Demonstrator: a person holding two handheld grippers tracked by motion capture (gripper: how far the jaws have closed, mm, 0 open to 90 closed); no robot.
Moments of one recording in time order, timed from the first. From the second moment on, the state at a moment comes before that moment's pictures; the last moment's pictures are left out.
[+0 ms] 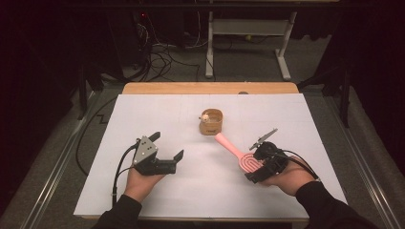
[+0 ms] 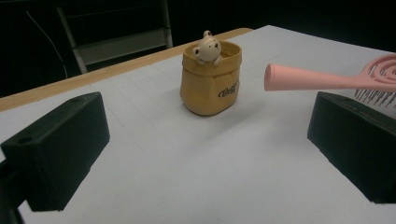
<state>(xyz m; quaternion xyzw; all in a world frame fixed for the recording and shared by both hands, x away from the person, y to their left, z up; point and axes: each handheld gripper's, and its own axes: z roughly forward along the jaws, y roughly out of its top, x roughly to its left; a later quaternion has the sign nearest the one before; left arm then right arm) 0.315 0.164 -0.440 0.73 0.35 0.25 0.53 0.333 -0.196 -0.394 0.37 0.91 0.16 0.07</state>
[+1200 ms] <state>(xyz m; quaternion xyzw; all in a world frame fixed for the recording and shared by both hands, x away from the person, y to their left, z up) 0.293 0.163 -0.474 0.78 0.30 0.26 0.48 0.331 -0.127 -0.398 0.28 0.95 0.15 0.04</state>
